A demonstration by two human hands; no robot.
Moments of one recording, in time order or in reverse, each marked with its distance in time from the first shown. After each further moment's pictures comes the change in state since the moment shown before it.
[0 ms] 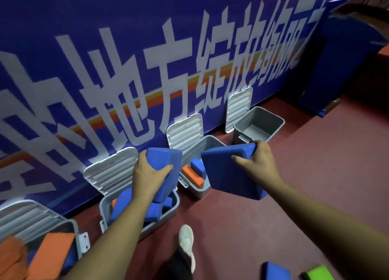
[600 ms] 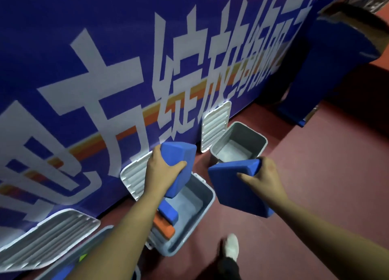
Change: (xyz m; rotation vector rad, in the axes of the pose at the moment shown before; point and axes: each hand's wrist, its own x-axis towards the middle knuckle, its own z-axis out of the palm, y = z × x) left_hand 0.345 0.175 0.296 -0.028 -0.224 0.072; right_hand 0.394 0.093 -0.015 -0.161 0.003 0.154
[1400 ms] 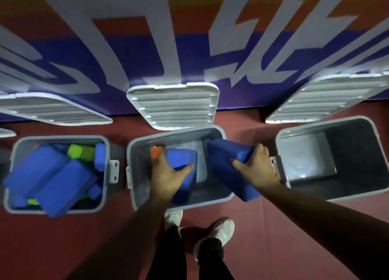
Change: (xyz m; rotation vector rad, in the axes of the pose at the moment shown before) left_hand 0.156 -0.258 0.265 0.004 0.309 -0.814; right_hand 0.326 0.148 0.348 -0.318 -0.803 -0.107
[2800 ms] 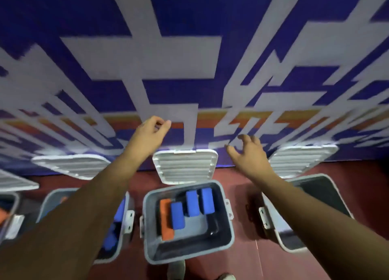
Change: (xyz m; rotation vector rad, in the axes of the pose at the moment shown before) left_hand -0.006 0.214 -0.287 0.030 0.089 0.500; right_hand -0.111 -0.230 -0.168 -0.120 0.229 -0.309
